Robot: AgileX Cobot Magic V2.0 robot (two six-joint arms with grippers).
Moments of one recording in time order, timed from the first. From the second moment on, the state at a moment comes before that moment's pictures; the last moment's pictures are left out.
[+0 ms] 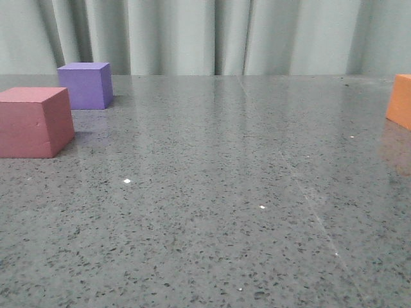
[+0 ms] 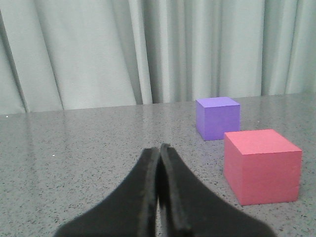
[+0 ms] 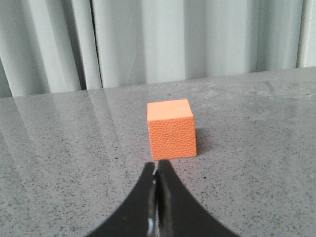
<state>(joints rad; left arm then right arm) -0.06 0.00 0.00 0.17 -0.01 -0.12 0.02 0.01 -0.09 -0.03 0.15 0.17</state>
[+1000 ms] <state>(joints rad) -0.06 0.00 0.00 0.17 -0.01 -0.12 0.02 0.92 -0.75 -0.03 0.45 0.17</state>
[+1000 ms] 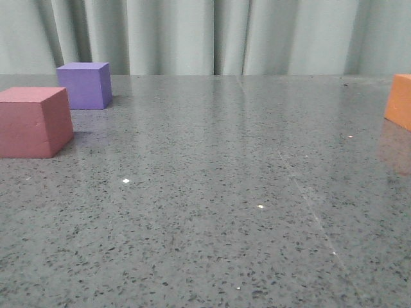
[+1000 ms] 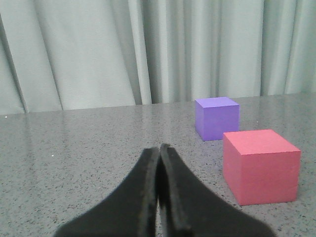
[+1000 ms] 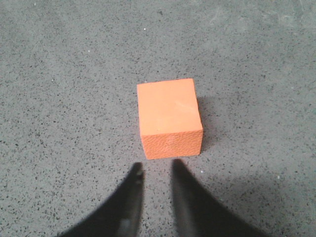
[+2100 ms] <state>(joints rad) -0.06 0.00 0.00 0.17 -0.01 -0.12 0.01 1.42 -1.21 -0.03 0.67 0.03</state>
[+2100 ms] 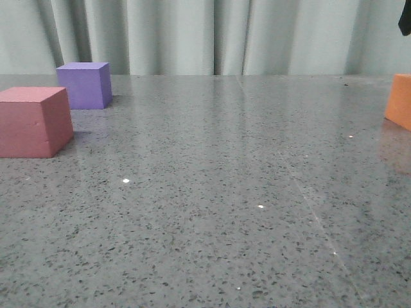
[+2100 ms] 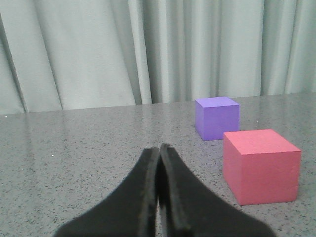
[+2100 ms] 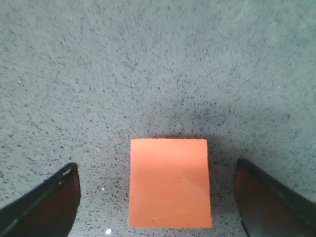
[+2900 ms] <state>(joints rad) -0.06 0.00 0.00 0.17 -0.01 -0.12 0.00 1.58 -1.21 -0.03 0.66 0.02</state>
